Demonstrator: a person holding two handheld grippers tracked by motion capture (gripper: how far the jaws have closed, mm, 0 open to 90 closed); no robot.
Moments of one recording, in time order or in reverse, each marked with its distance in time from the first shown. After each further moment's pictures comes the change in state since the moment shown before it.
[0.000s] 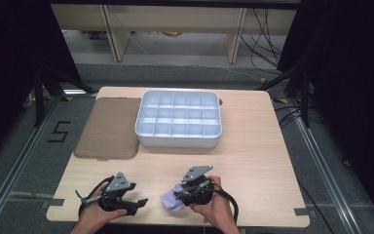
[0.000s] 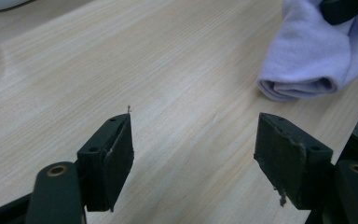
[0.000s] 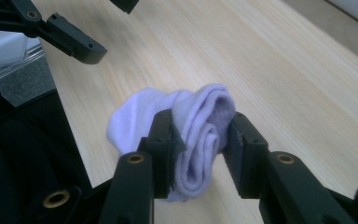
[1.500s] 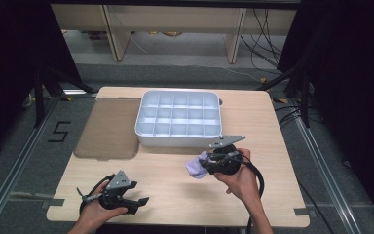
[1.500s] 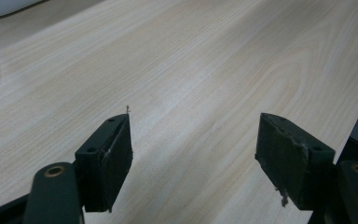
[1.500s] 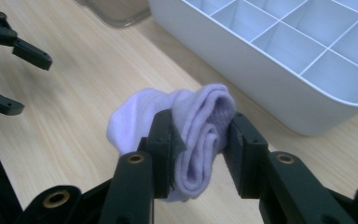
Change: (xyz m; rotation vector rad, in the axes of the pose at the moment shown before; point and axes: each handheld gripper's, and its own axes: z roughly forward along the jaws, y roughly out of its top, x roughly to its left) left arm 0.004 0.004 0.001 -0.002 -0.017 0.024; right arm -0.065 0.030 -0.073 -0.062 -0.168 0.082
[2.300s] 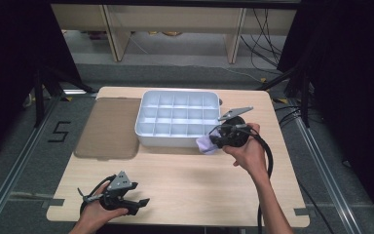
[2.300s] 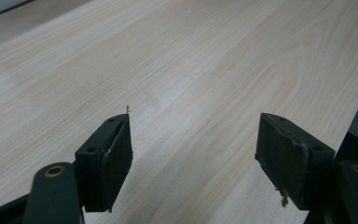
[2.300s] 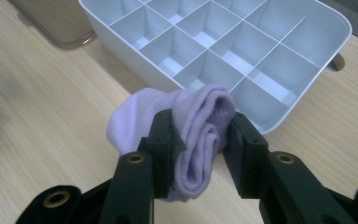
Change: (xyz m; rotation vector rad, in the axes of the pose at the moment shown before) left arm -0.004 -0.001 0.003 -0.001 -0.005 -0.017; right arm -0.044 0.047 -0.017 0.036 -0.096 0.043
